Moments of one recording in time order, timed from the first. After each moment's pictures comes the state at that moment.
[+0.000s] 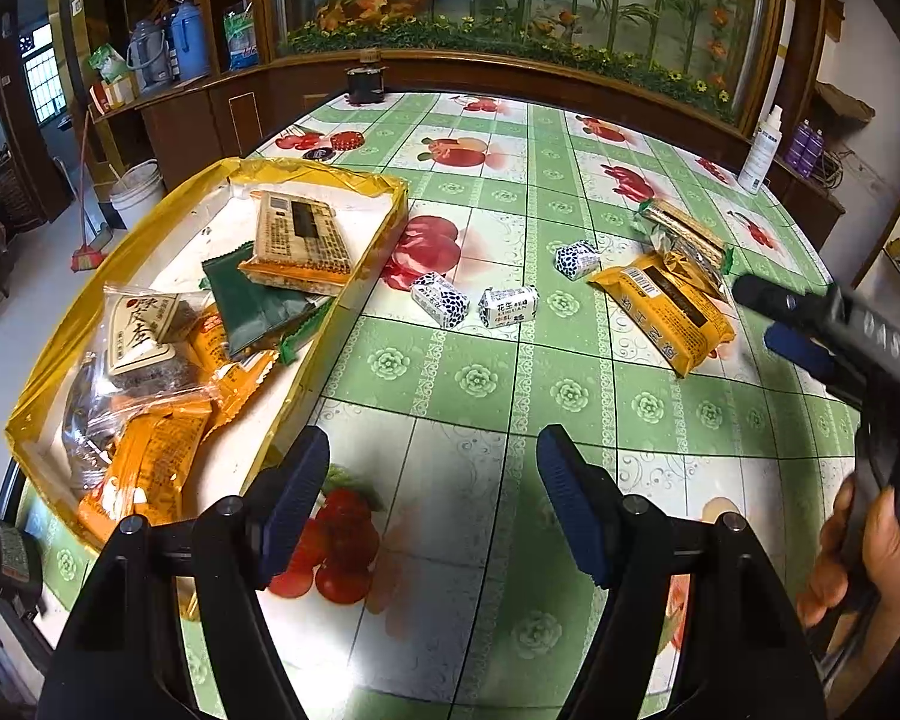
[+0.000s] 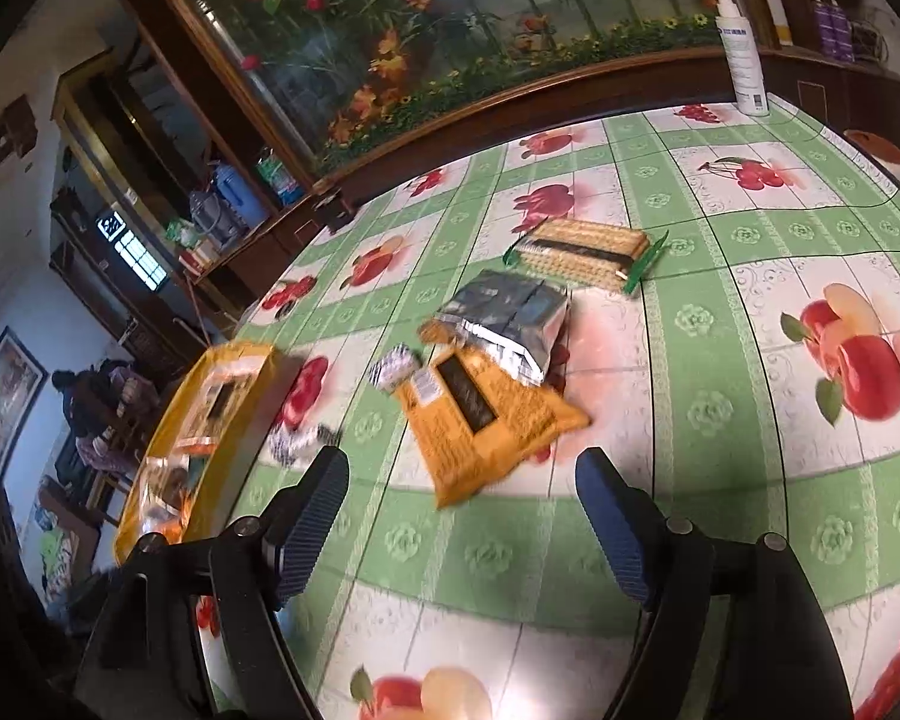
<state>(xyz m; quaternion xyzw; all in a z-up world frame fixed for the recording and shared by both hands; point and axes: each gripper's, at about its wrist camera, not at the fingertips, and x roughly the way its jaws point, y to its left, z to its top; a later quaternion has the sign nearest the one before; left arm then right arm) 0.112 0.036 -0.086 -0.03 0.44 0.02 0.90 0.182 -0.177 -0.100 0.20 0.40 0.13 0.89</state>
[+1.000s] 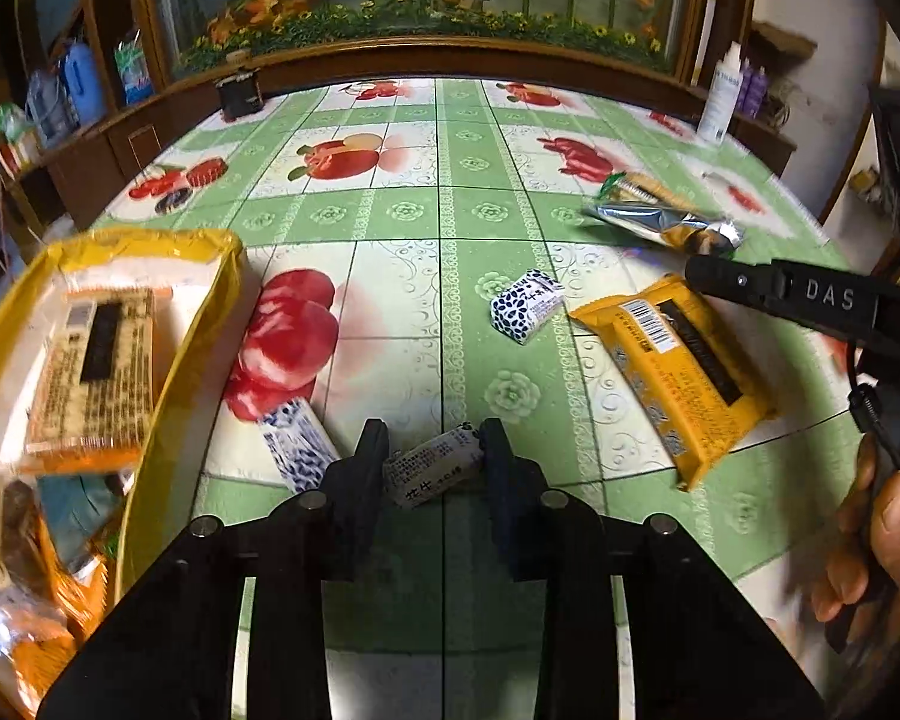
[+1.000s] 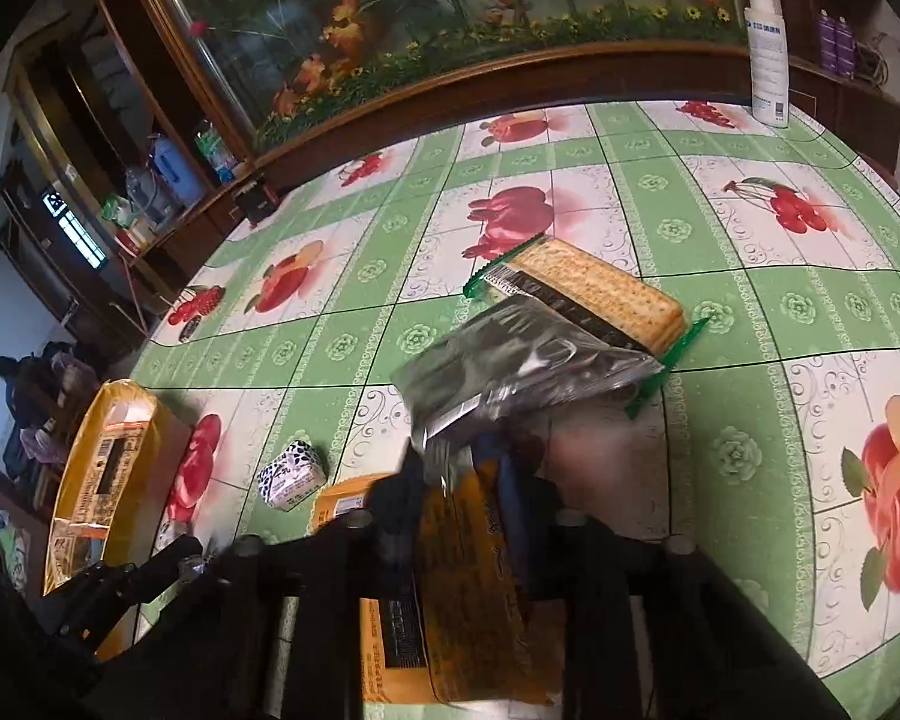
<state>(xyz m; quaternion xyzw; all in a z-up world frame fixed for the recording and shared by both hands) 0.203 0.005 -0.118 0.01 0.44 -0.08 0.89 0.263 -0.168 -0.120 0.14 0.42 0.08 0.89</state>
